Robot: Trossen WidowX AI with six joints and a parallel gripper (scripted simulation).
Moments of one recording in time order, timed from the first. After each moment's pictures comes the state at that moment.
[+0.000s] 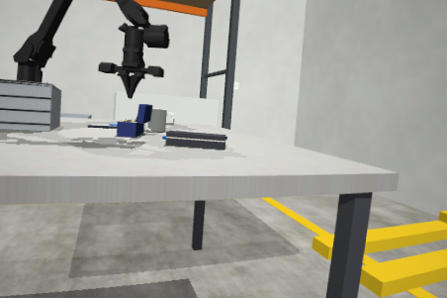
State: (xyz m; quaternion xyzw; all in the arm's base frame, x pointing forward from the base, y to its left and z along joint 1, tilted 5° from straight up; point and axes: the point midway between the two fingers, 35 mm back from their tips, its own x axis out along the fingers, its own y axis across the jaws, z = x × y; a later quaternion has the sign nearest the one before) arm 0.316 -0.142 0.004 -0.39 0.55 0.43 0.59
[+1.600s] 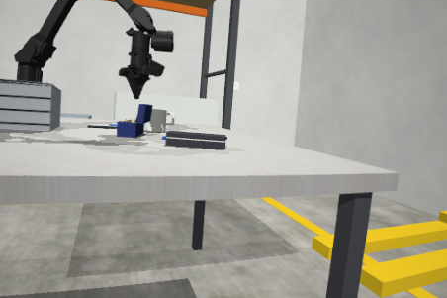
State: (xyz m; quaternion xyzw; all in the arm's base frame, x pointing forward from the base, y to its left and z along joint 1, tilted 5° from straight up) arm 0.339 -0.092 0.009 -0.10 0.69 0.16 0.70
